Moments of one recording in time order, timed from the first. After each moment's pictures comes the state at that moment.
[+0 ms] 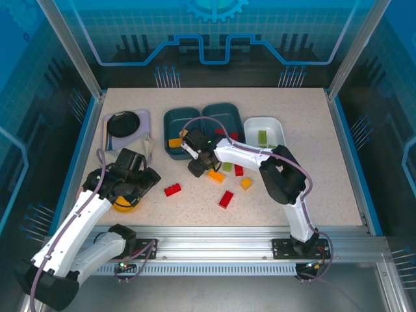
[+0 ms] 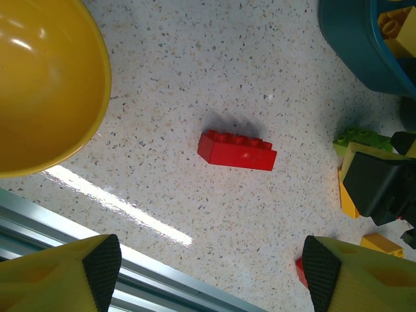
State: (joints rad) left arm -0.33 0.86 0.87 -1.15 0.03 -1.16; right arm 0.84 2.10 1.62 -0.75 0.08 0.03
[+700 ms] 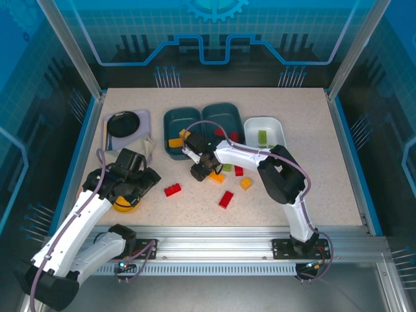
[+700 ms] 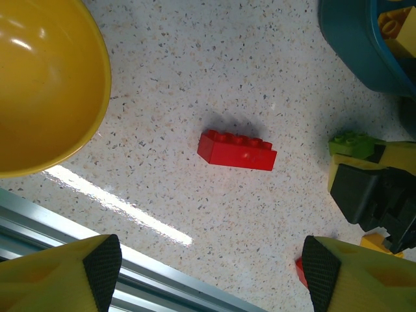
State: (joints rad) left arm -0.33 0.86 0.87 -1.15 0.03 -1.16; right arm 0.84 2.10 1.58 -0.77 0.02 0.01
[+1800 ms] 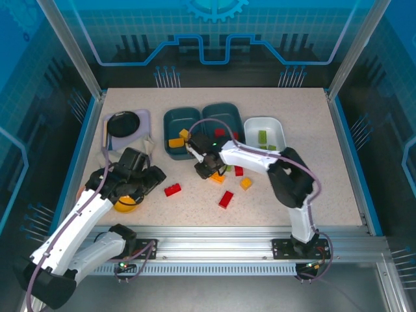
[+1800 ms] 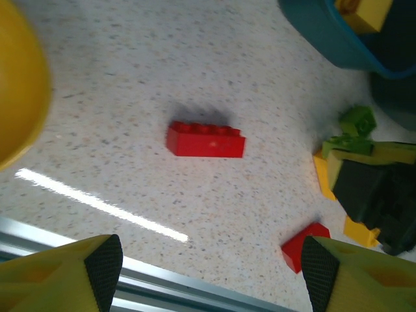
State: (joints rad) left arm -0.40 0.89 0.87 -1.06 0.06 -1.13; right arm 0.84 1.94 1.49 -0.78 0.06 0.14
